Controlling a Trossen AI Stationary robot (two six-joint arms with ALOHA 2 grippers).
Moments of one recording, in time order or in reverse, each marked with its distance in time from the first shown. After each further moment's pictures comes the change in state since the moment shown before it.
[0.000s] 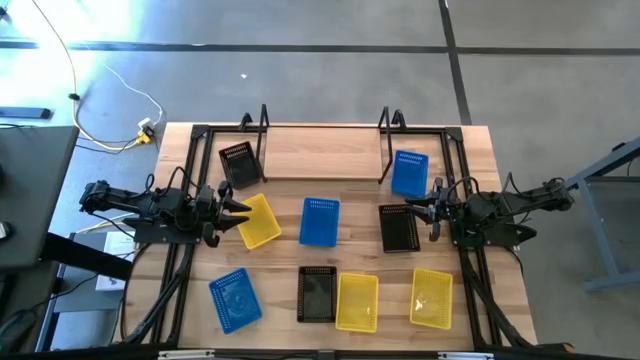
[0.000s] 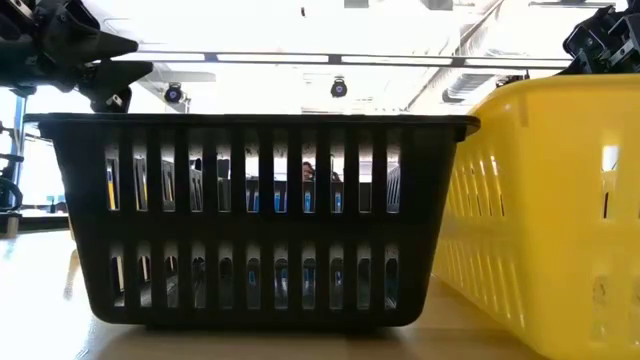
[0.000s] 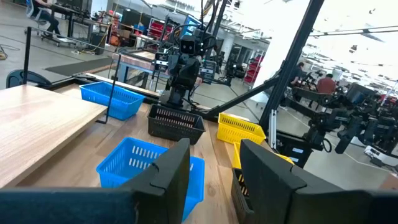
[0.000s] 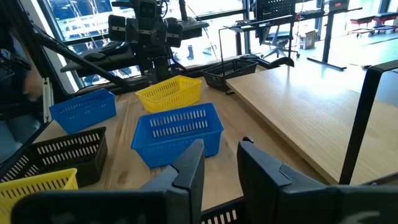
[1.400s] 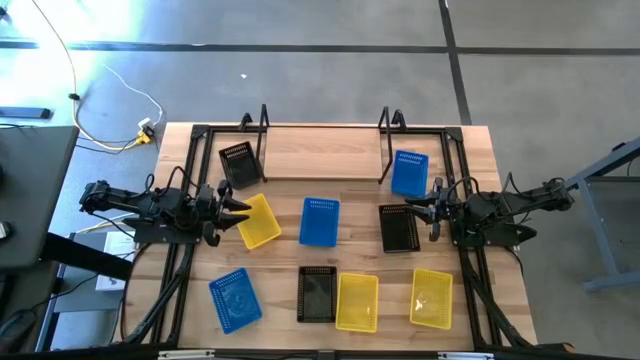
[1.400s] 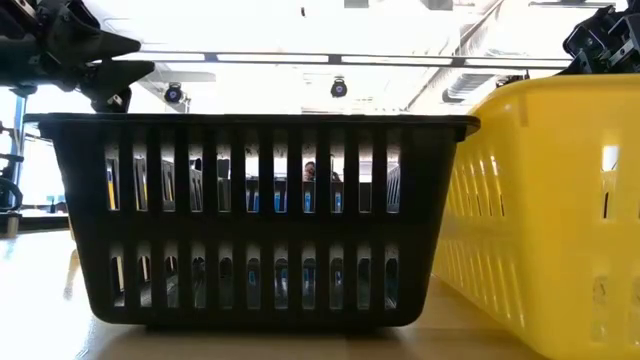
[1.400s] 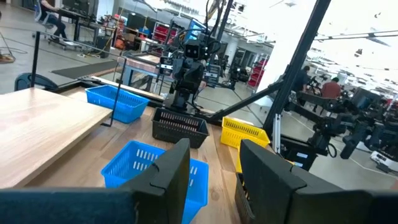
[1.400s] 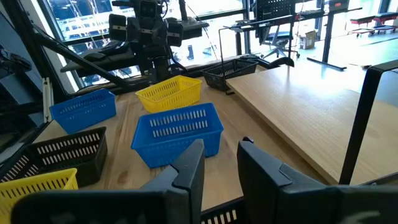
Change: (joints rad) left arm 0.000 0.000 0.000 0.009 -0.024 0.000; right arm 0.000 0.000 0.000 0.000 0.000 0.000
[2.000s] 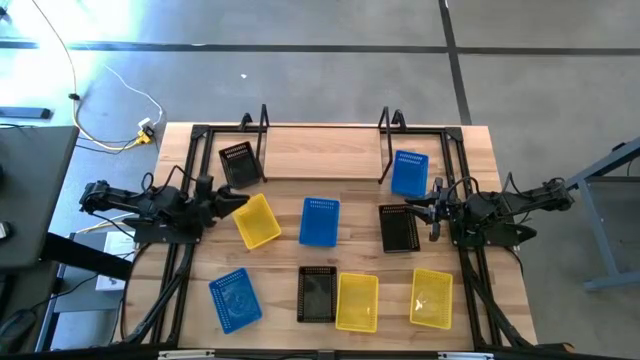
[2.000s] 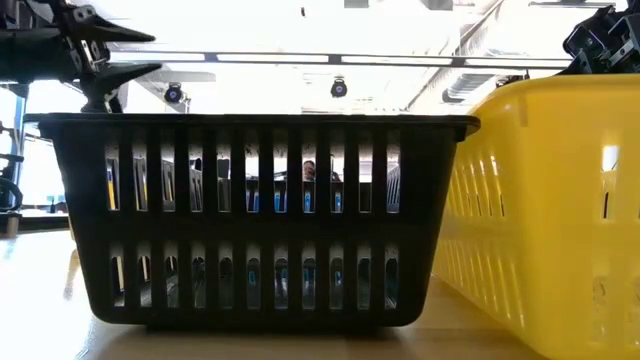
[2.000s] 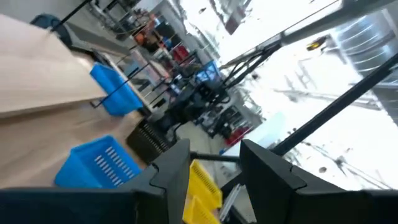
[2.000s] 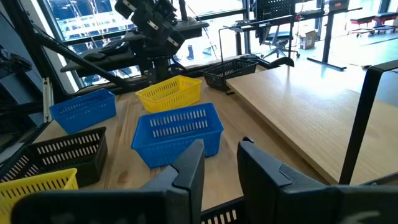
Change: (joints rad) left arm 0.000 0.000 0.000 0.102 -0.157 -0.550; right arm 0.000 0.000 0.000 0.000 0.000 0.000
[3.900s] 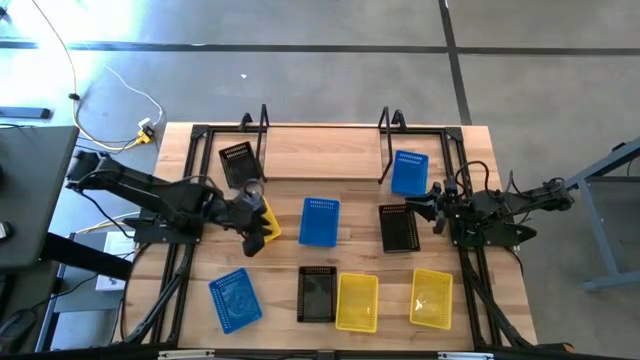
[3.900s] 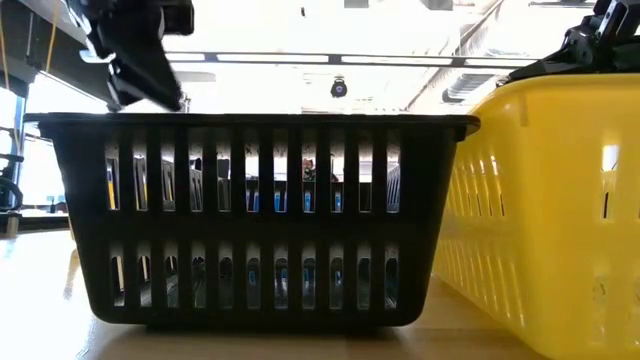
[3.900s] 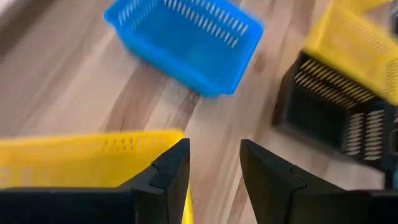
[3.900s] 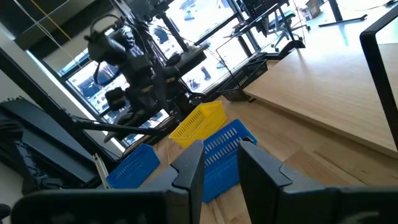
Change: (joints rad) left arm -0.033 1.087 0.734 -0.718 0.179 0.172; right arm 0.000 0.000 -0.001 0.104 0.012 0.402
